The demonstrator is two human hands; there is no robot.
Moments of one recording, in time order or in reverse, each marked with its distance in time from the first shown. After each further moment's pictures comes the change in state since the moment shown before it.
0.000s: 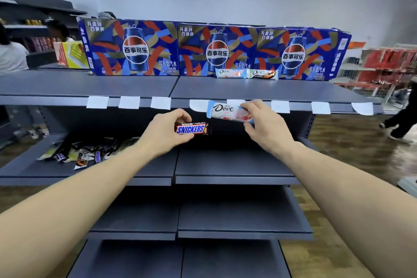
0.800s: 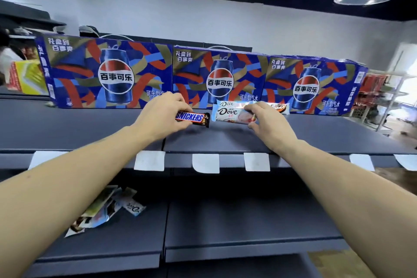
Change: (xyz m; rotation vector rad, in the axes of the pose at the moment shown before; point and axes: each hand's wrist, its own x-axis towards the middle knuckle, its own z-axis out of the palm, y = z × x) left_hand 0.216 -0.078 -0.024 0.422 0.114 0.350; right_hand 0.187 0.055 0.058 -0.063 -0.033 0.074
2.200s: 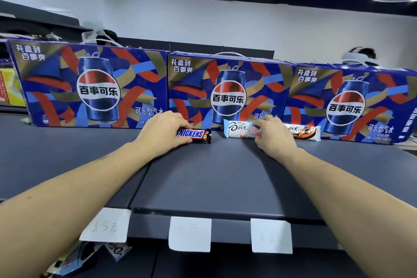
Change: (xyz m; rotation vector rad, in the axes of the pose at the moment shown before) left_hand 0.076 -0.051 0.085 0.055 -0.136 -0.163; right_hand 0.122 0.075 0.082 -0.098 -0.132 0.100
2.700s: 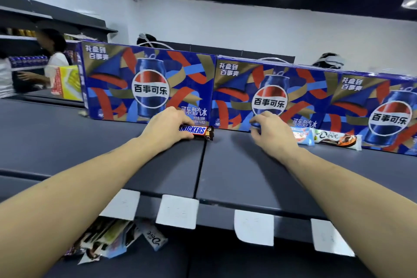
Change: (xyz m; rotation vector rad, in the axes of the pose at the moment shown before) left_hand -0.050 -0.082 -0.038 -0.033 -0.006 -0.134; right_hand -0.003 -0.118 0.000 0.112 0.102 -0.149
